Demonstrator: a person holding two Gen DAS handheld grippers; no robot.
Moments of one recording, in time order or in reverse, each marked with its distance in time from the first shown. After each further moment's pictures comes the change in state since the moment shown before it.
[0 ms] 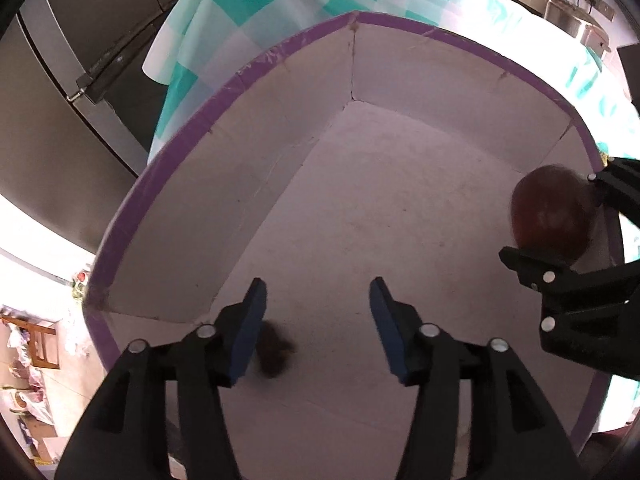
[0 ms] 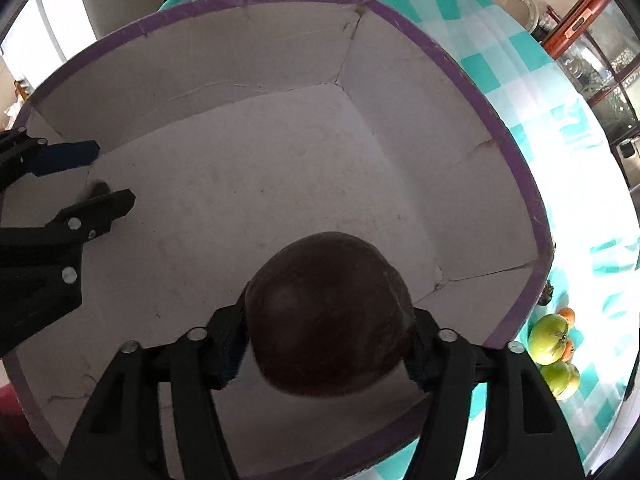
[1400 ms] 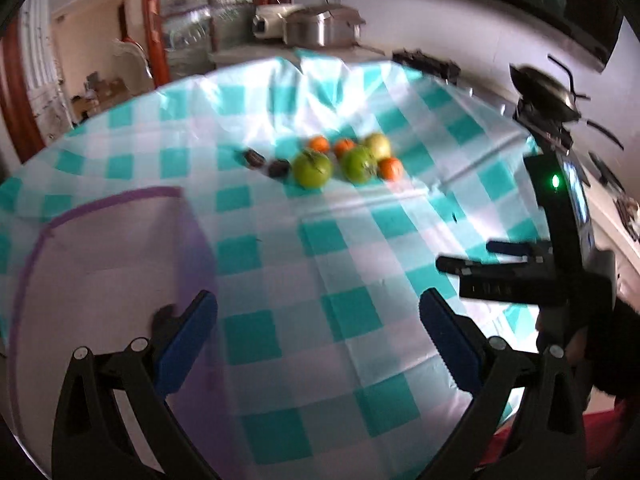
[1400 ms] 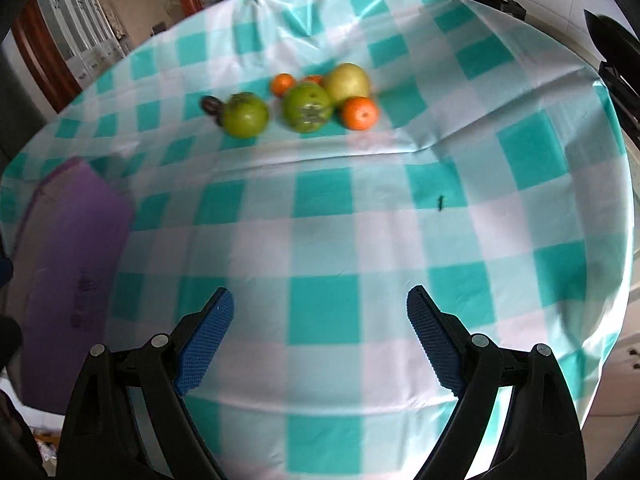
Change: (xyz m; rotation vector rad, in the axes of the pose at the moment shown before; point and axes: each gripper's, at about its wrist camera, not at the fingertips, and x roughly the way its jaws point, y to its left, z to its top) left arm -0.105 -0.232 -0.027 0.562 -0.278 -0.479; right arm -0.059 -0.172 -0.305 1.088 -0.145 -0.199
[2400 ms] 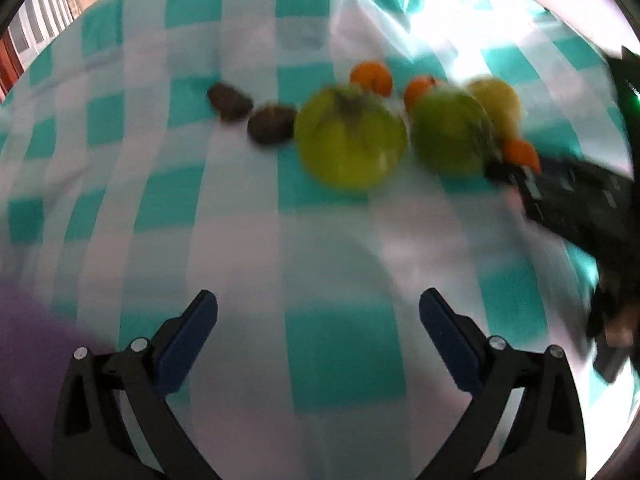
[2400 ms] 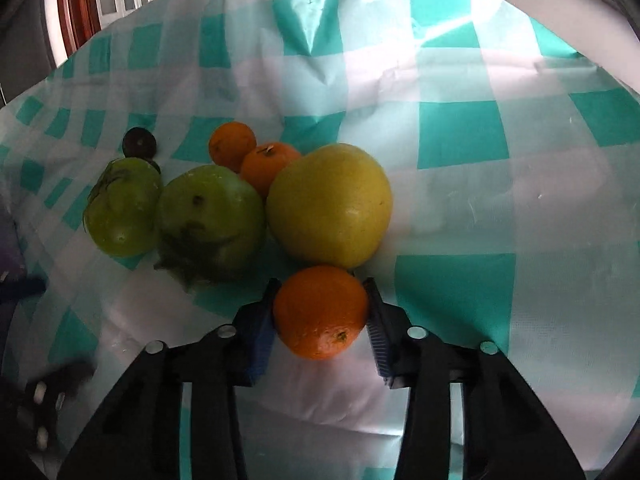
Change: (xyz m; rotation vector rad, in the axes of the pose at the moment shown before) left arm 0.242 0.017 0.083 -0.120 0.200 0.159; right arm 0.134 -0.043 0.141 -0.283 -0.116 0.048
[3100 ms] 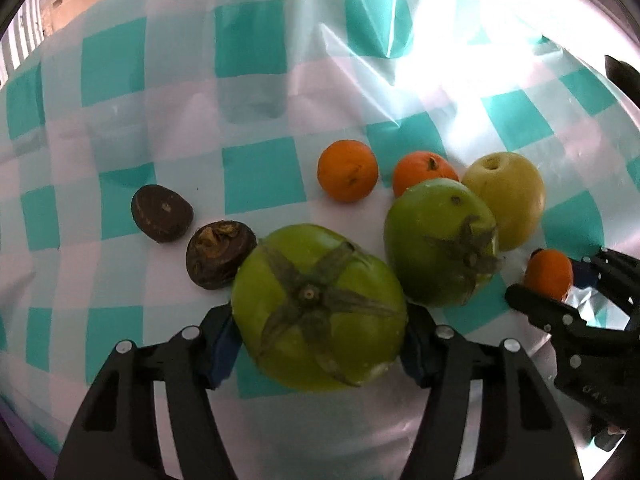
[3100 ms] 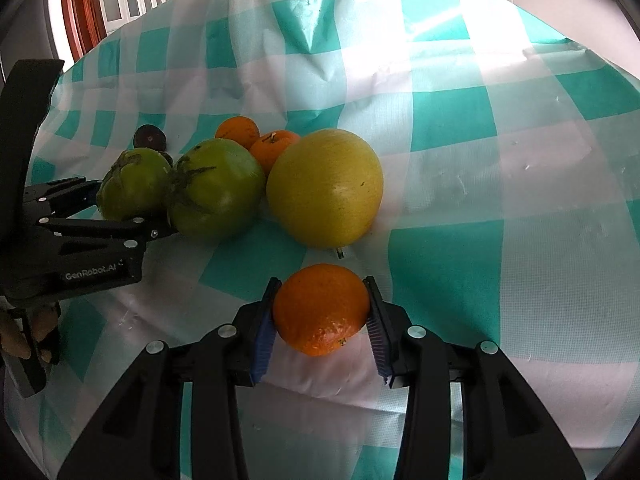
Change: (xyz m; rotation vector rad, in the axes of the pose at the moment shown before) left arm 0.041 -0.006 0.064 0.088 -0.121 -0.093; right arm 0.000 -0.002 -0.013 0.012 -0.003 0.020
